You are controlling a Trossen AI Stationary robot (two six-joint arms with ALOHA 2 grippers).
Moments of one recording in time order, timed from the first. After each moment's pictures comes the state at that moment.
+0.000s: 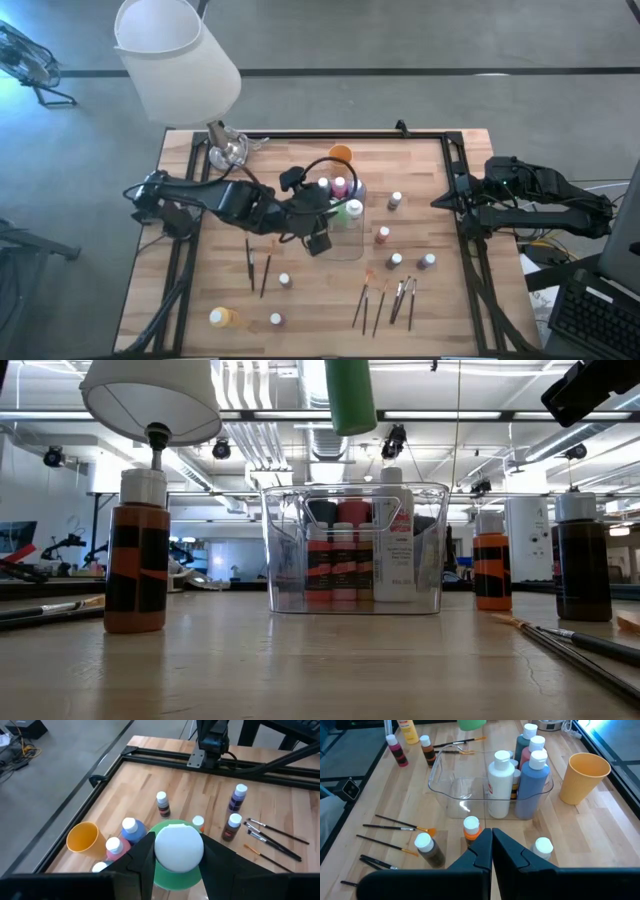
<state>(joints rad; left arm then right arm) -0.28 1.72 2.01 -0.97 -0.59 -0.33 -0.17 0.42 0.79 -0.94 -0.18 0.00</state>
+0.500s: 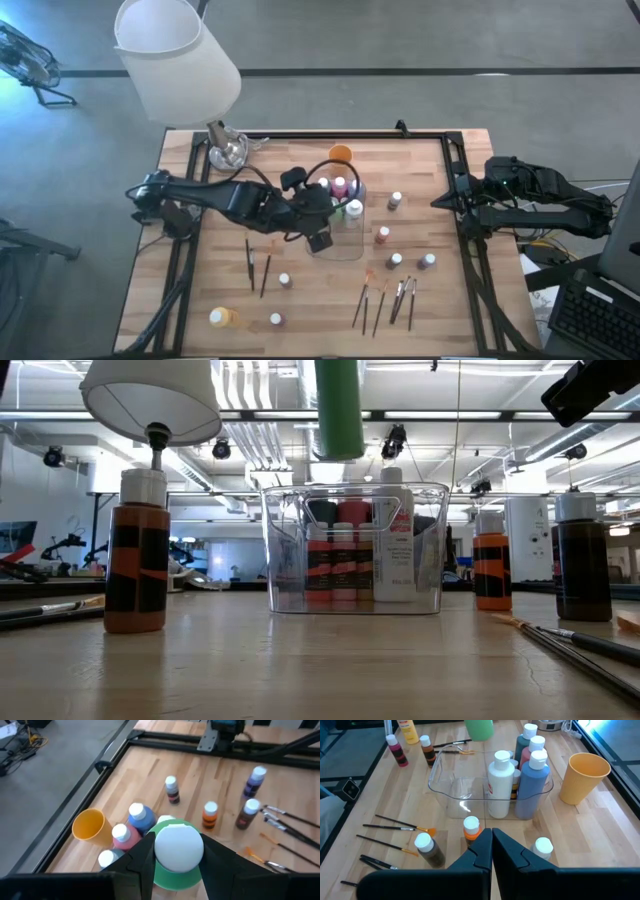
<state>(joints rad) -0.25 1.72 1.93 -0.97 -0.59 -0.34 -0.17 0.42 0.79 -0.94 -0.18 0.00</state>
